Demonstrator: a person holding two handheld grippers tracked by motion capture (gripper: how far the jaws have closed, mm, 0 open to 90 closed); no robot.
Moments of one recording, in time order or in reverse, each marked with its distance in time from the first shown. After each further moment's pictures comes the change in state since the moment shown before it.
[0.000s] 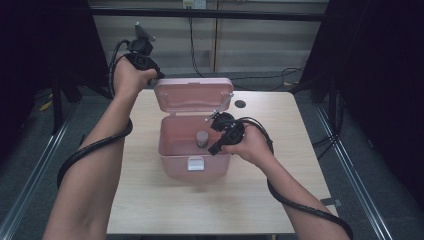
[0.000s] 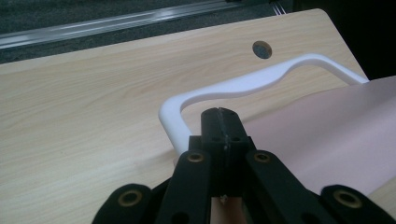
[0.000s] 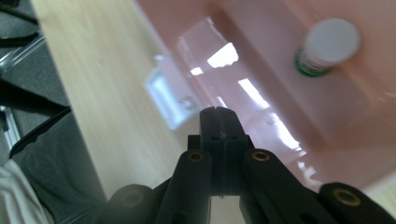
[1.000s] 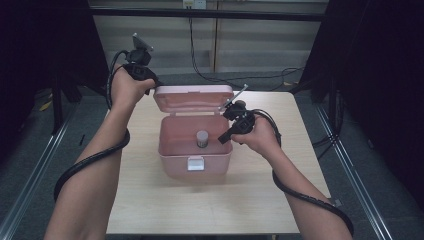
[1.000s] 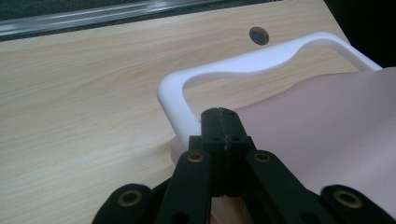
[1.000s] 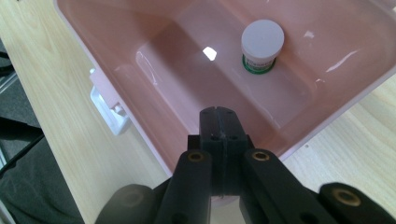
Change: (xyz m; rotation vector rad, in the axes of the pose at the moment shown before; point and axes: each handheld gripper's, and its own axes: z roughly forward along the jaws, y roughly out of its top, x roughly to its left) left arm 0.002 -0.024 0.005 0.021 -0.025 -0.001; right arm -0.035 -0.005 -0.012 -0.057 -0.030 0.082
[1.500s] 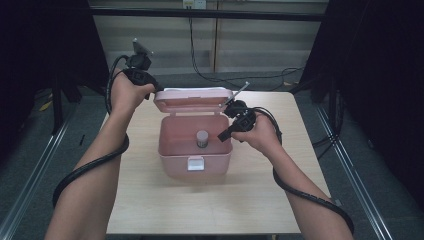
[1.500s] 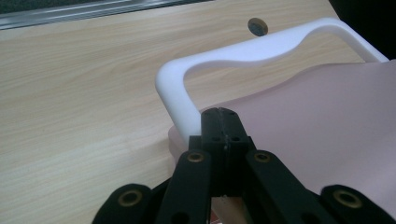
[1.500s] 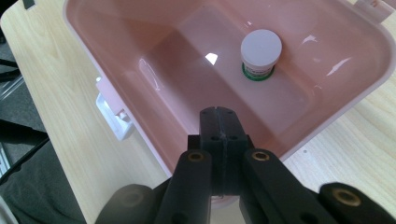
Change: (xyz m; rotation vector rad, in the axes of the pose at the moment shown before) left arm -0.001 -0.011 0.002 0.005 -0.007 0.000; right arm -0.002 0.003 -0.005 -0.020 -0.003 -0.009
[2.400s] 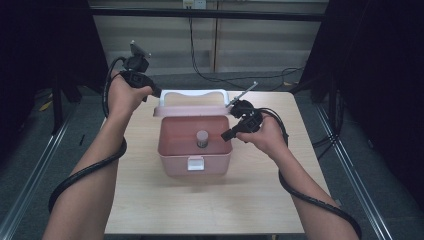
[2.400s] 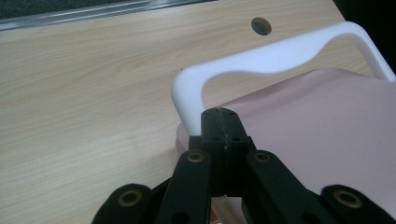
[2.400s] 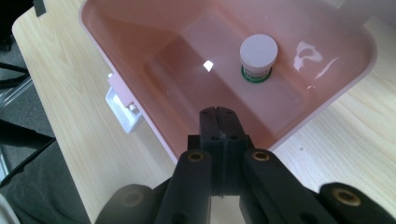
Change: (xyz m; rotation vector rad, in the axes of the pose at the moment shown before) left arm 0.000 -0.008 -0.006 -0.006 0.017 0.007; right arm 0.003 -0.011 -0.016 -0.045 0.003 0.004
